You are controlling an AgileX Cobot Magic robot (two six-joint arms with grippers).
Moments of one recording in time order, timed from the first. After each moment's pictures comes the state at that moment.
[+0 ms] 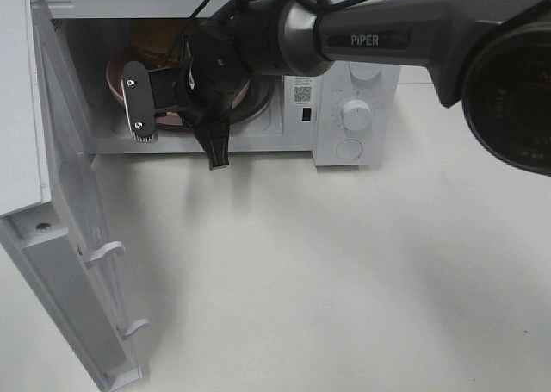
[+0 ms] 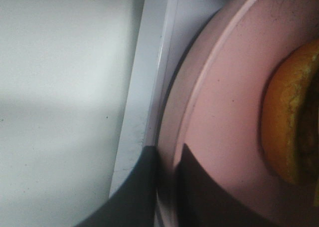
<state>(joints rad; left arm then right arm) 0.06 0.00 -0.50 -0.16 1.04 0.11 0.74 2.37 -1.92 -0.34 0.46 -0.97</state>
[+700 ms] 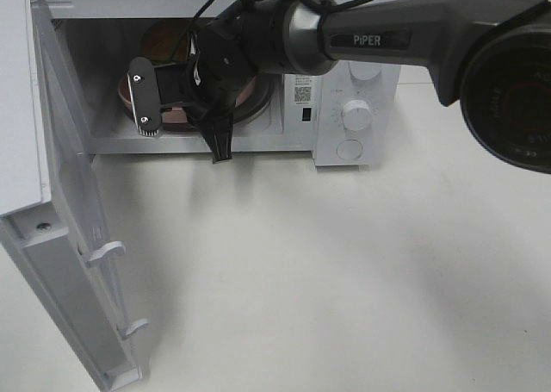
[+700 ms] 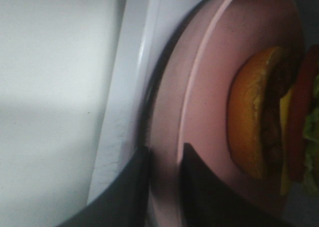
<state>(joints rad) 0.06 0.00 -0.50 -0.16 1.04 0.11 0.72 2.38 -1.93 -0.35 0.43 -0.97</state>
